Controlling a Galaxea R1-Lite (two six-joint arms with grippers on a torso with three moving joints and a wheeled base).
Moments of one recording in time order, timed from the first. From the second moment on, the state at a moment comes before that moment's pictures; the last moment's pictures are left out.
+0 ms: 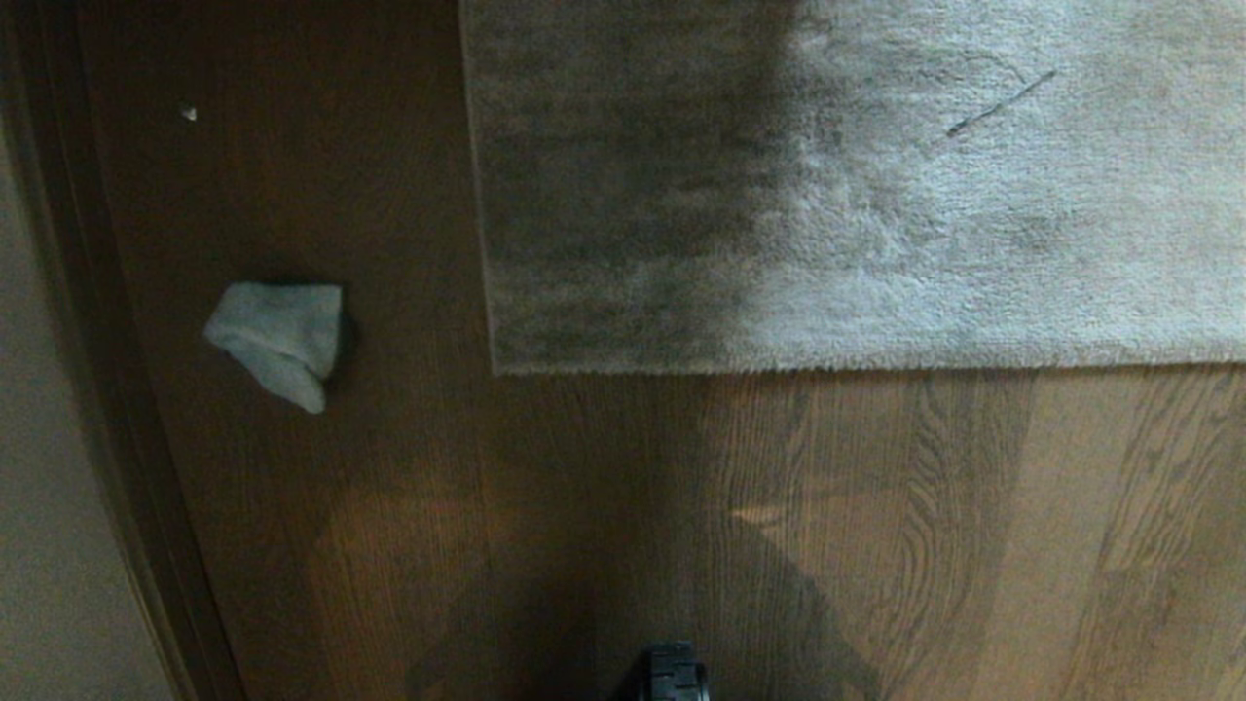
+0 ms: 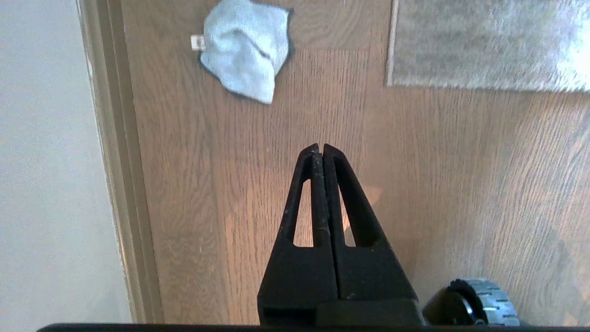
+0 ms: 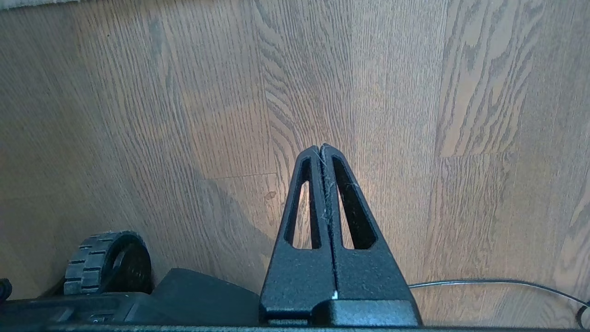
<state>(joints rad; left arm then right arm) -0.01 0.14 -0.28 0.02 0.00 -0.06 0.01 0.00 0.00 -0.01 -0.06 0.07</state>
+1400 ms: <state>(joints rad) -0.02 0.65 -0.51 -0.05 -0.02 -0.04 0.01 0.00 0.00 -0.01 -0.06 0.08</state>
